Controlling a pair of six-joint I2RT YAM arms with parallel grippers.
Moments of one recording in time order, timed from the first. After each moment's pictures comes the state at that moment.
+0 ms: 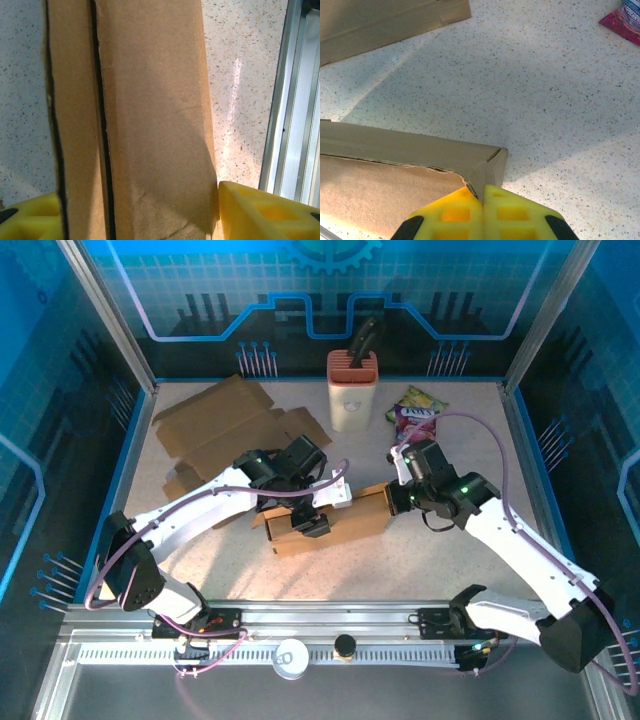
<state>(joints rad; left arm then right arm) -0.76 1.51 1.30 -0.94 0.31 0.49 0.56 1.12 1.03 -0.84 0.00 0.24</state>
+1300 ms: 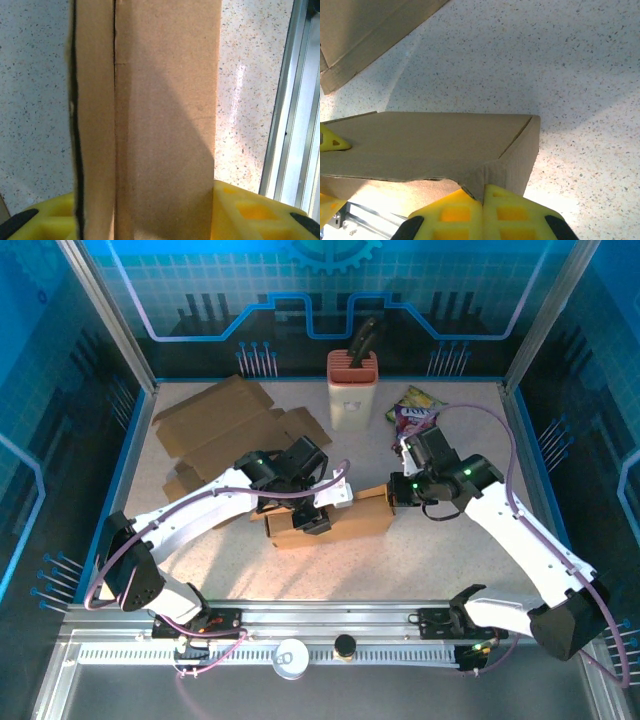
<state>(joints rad) -0.77 1.51 1.30 -0.93 0.29 0.46 0.51 1.19 1.17 -1.03 -0.15 0.48</state>
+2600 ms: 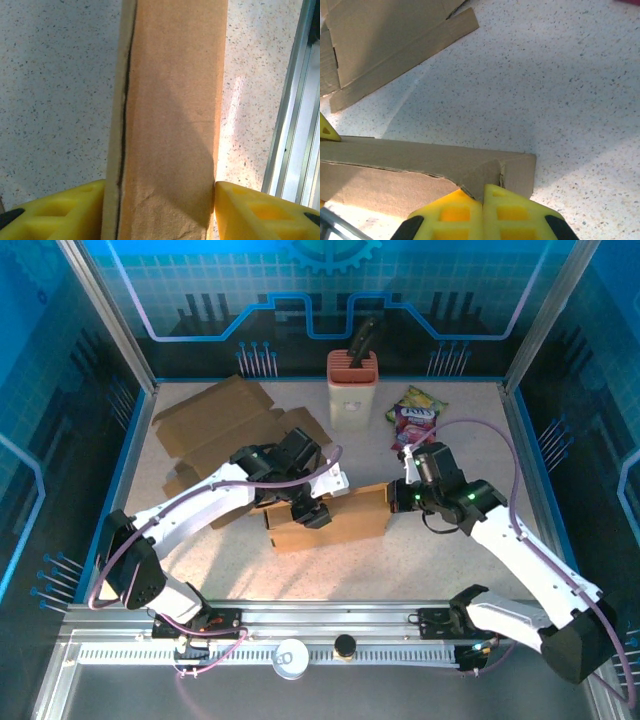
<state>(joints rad) -0.70 1.52 1.30 -0.90 0.35 0.41 0.51 1.05 0.94 -0.74 -0.11 0.41</state>
